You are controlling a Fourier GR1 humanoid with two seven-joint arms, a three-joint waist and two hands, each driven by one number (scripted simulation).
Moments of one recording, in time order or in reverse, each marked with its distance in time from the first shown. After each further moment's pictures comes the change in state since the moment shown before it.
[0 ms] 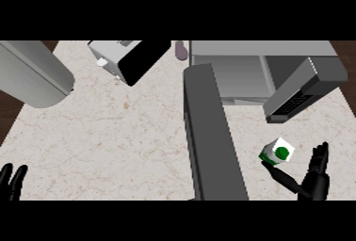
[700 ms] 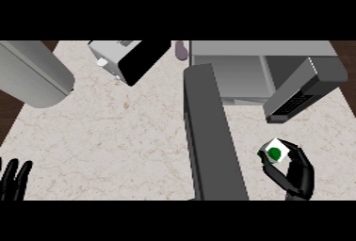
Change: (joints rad) left arm -0.032 -0.001 0.005 0.035 0.011 -0.004 0.000; right arm -0.082 0.002 0.041 0.114 -0.001 0.264 -0.161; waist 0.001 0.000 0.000
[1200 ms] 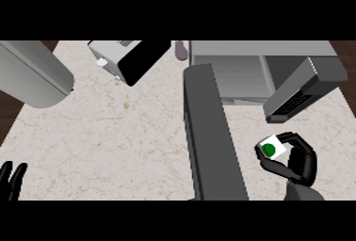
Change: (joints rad) left arm 0.010 0.009 0.029 -0.010 0.037 -0.020 0.016; right arm -0.036 -0.017 0.026 -0.110 0.014 -0.009 0.035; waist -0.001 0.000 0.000
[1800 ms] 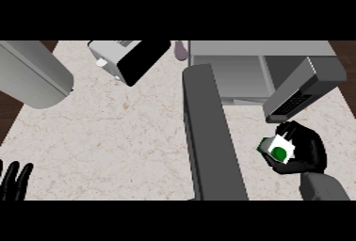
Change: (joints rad) left arm 0.003 -0.015 -0.005 0.041 -0.006 -0.022 -0.040; right arm -0.047 -0.140 0.120 -0.071 0.001 0.372 0.097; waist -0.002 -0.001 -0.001
